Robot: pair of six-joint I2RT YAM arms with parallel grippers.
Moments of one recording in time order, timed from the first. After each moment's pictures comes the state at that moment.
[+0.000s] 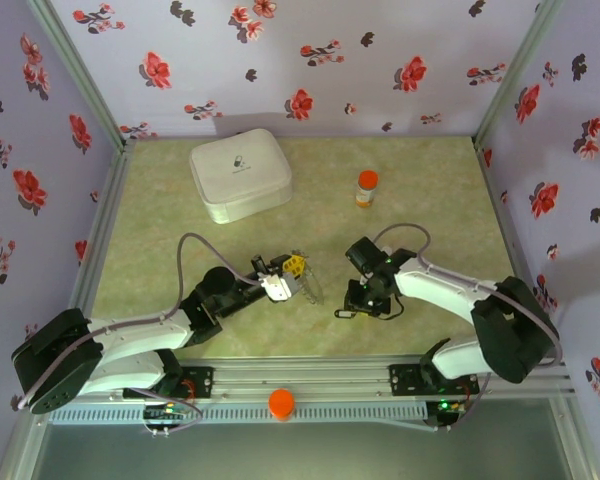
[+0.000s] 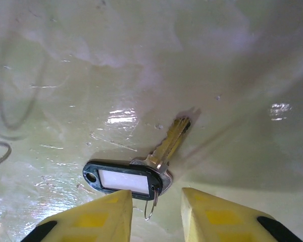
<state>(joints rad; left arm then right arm) -1.00 1.15 0.34 0.83 0.05 0.64 0.69 1.38 0.70 -0.73 -0.24 0.84</state>
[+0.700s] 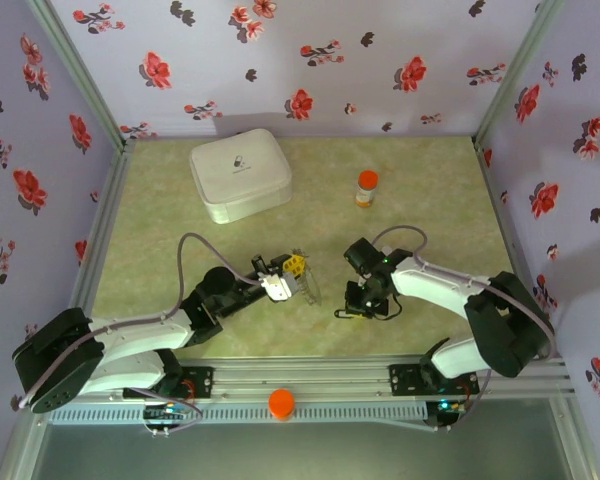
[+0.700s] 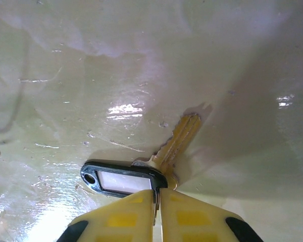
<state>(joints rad) -1.00 1.15 0.34 0.84 0.05 0.64 0.69 1.41 0.70 -0.71 -0.27 0.84</state>
